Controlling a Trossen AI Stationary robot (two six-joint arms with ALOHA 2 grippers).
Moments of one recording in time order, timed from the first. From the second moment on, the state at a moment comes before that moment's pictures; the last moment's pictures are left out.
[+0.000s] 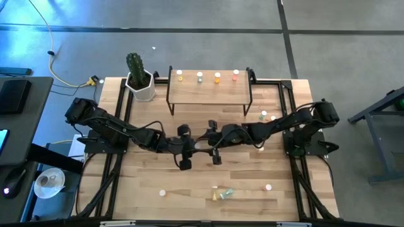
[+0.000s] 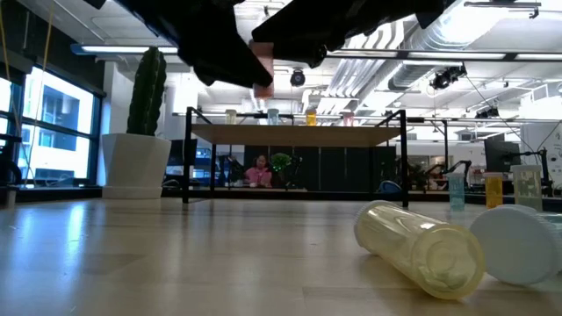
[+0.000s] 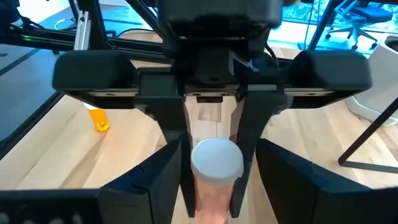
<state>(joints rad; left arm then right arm) -0.17 1.52 0.88 0.02 -0.37 -0.16 0.16 1.64 1.01 0.27 0.05 -0.07</state>
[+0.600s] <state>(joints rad) -0.16 1.52 0.88 0.03 -0.40 -0.14 0.16 1.64 1.01 0.26 0.05 -0.03</state>
